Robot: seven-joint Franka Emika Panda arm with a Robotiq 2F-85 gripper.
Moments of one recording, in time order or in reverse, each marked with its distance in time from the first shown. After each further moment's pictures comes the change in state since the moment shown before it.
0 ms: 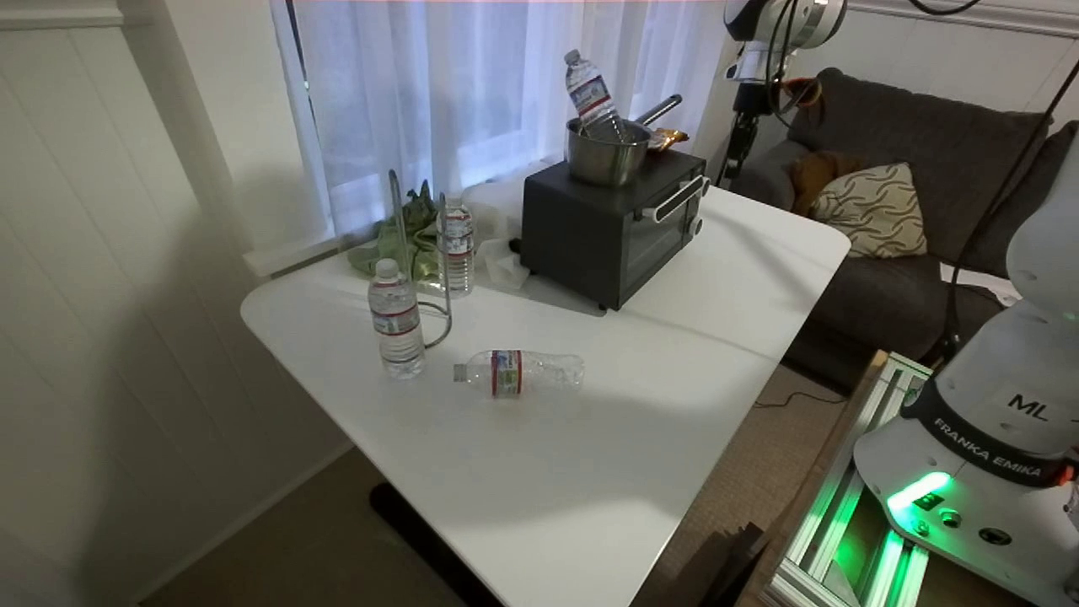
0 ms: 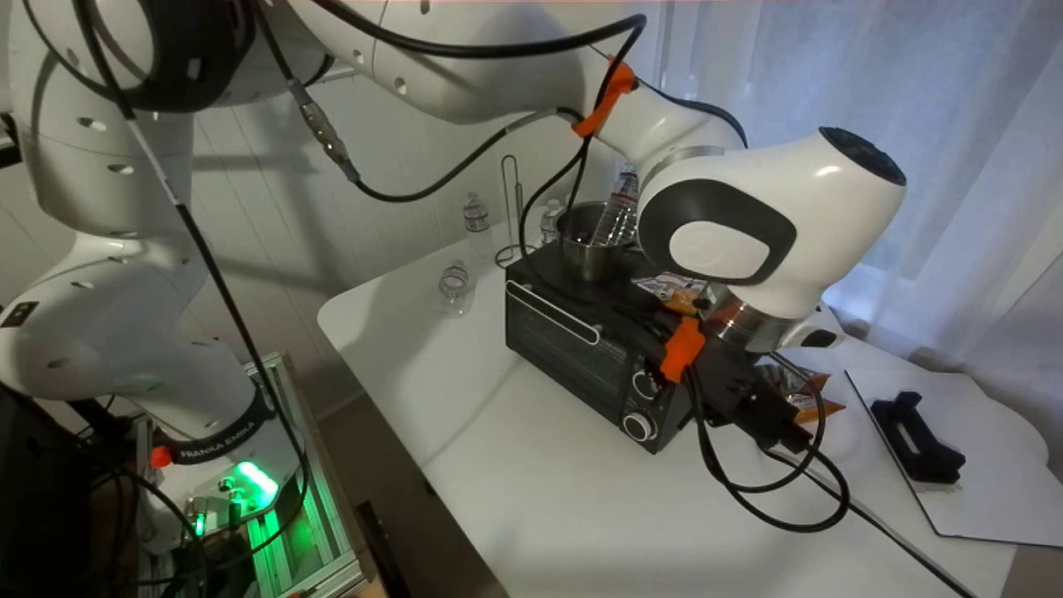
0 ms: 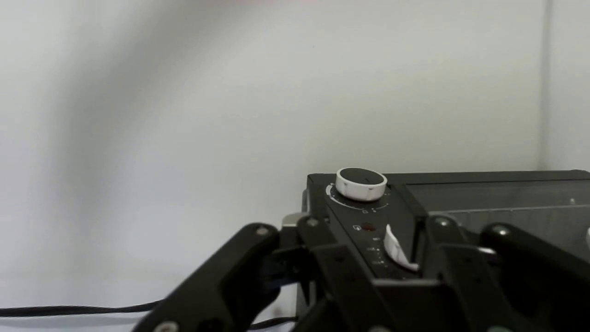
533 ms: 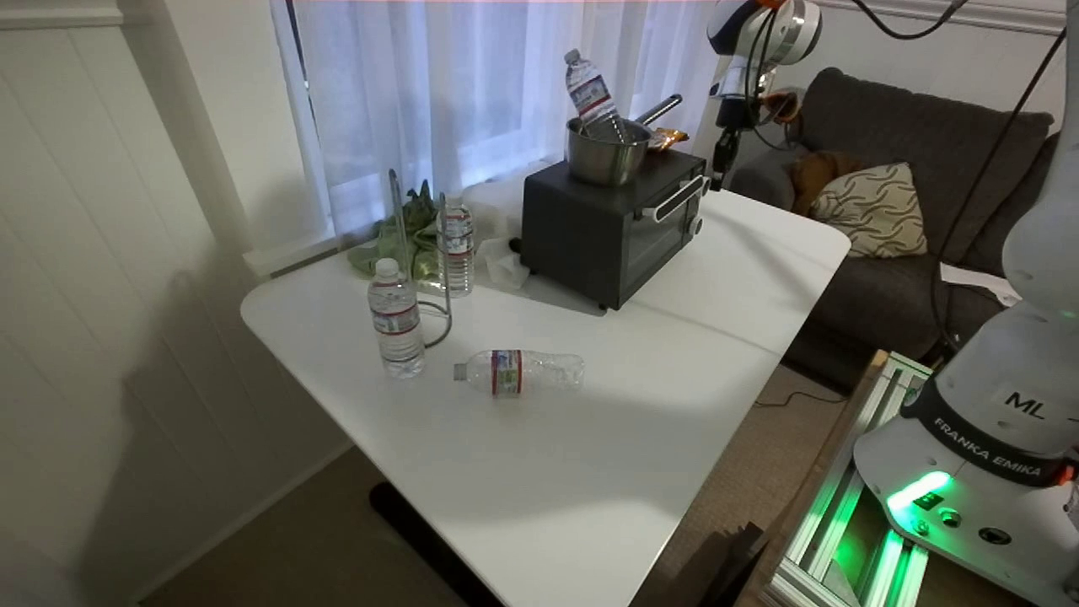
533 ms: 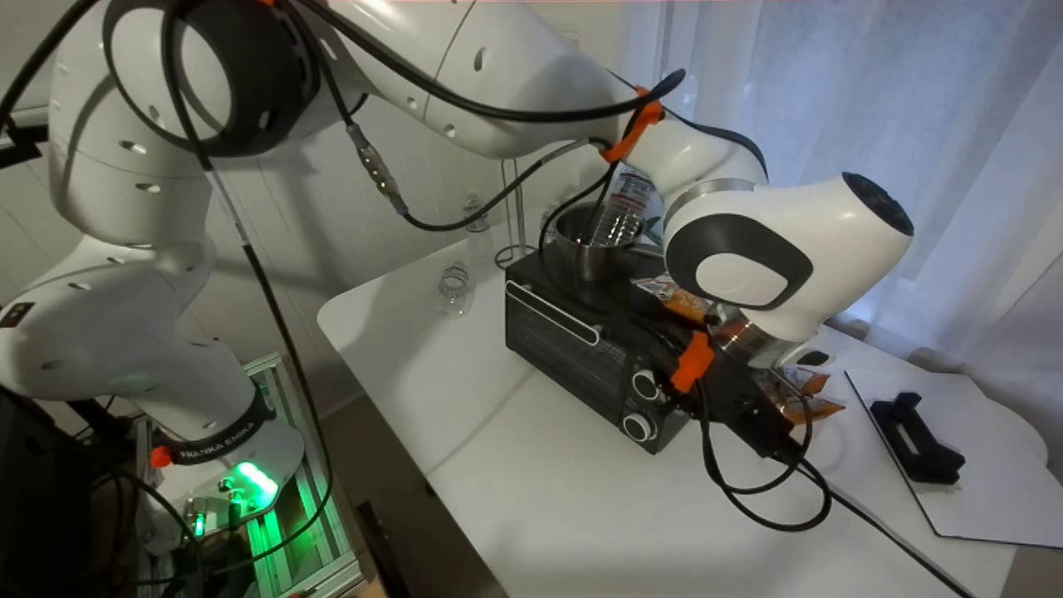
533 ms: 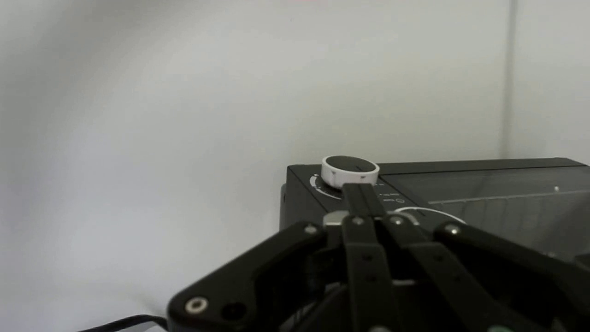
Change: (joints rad) arm -0.038 0.120 0.056 0.122 0.039 -0.092 0.003
